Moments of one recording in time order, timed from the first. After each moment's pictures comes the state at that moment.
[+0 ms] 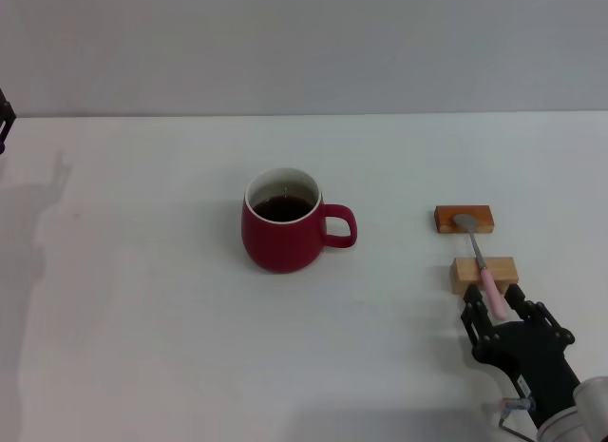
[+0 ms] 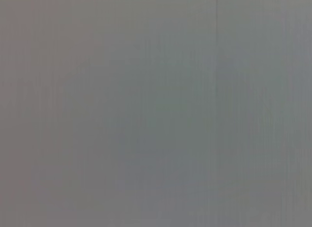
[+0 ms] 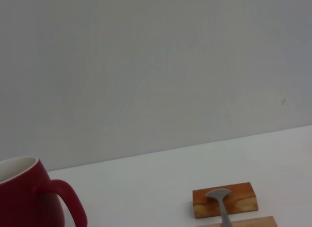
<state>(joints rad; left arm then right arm) -0.46 -2.05 -1.62 -0.25 2.76 0.92 -0.08 0.09 2.08 0.40 0.78 -1.84 -0.97 -0.28</state>
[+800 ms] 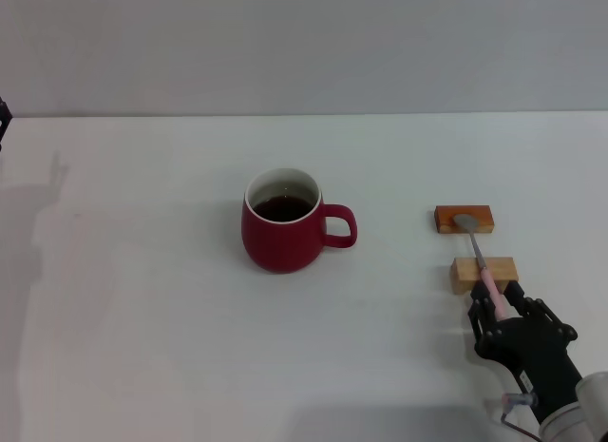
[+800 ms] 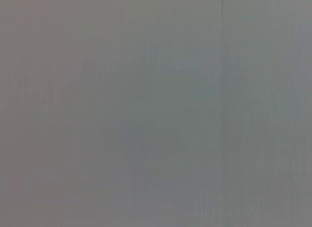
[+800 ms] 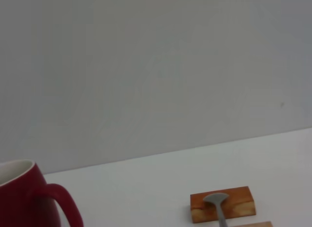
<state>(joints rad) -0.45 -2.05 -1.63 -0.25 2.77 0.92 -0.08 0.09 2.08 0.42 0.77 -1.84 -0.97 -0.28</state>
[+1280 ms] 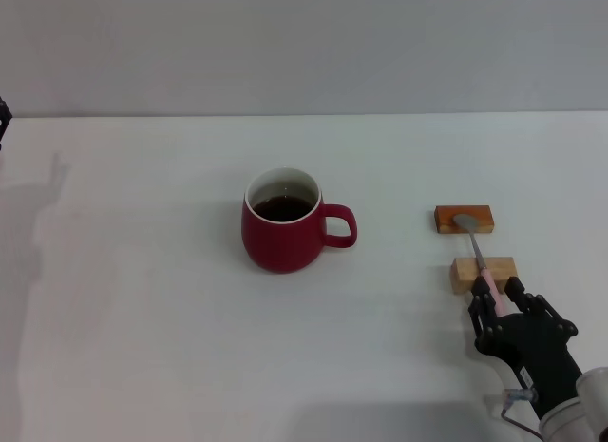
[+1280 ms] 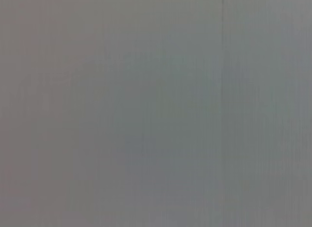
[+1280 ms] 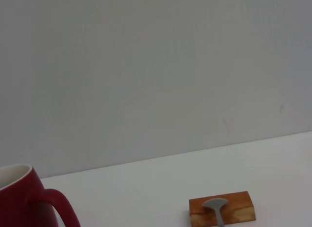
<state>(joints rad) -0.46 -2.05 -1.63 -0.25 2.76 0.93 -0.08 0.10 2.08 0.42 0.77 -1.84 -0.97 -0.28</state>
